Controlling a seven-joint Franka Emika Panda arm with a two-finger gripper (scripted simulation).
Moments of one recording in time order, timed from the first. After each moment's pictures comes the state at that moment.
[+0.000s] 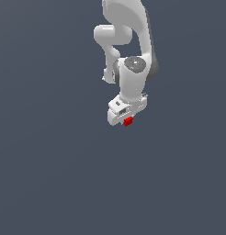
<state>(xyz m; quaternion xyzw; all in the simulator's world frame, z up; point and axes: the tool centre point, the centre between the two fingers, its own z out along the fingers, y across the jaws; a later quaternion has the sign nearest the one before) -0.057 0.068 0.138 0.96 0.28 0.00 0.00</state>
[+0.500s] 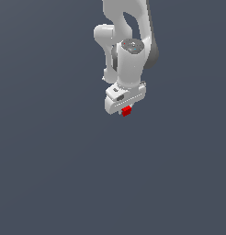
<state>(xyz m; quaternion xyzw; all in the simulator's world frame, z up) -0.086 0.059 0.179 0.96 0.28 0.00 0.00</state>
